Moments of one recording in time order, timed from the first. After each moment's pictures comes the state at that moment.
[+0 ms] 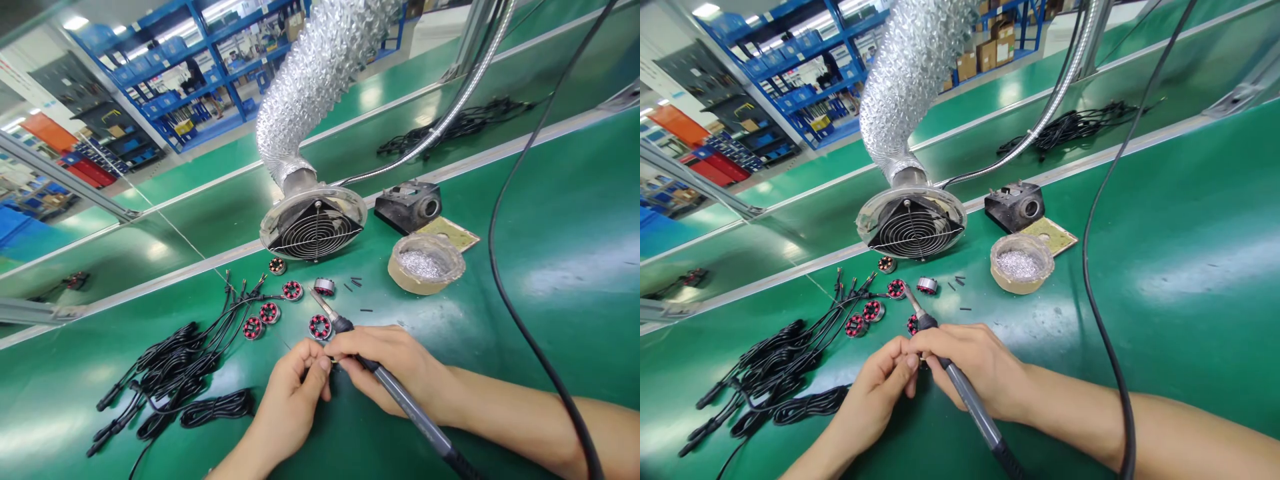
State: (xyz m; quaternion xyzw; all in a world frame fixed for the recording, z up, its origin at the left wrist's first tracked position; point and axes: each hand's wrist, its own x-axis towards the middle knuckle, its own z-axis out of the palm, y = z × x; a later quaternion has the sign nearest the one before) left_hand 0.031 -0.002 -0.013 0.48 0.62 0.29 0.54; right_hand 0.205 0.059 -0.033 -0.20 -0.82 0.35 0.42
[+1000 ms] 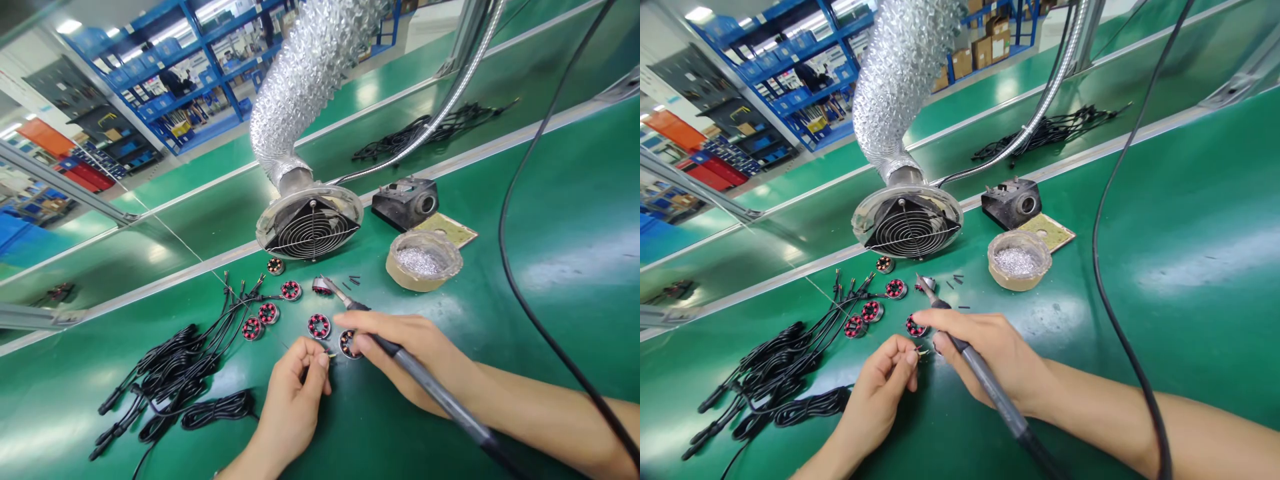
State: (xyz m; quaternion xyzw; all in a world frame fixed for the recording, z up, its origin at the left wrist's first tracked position) left_hand 0.038 -0.006 -0.019 0.45 0.64 0.36 0.51; right_hand 0.223 0.062 -0.019 -0.25 -0.79 0.38 0.42
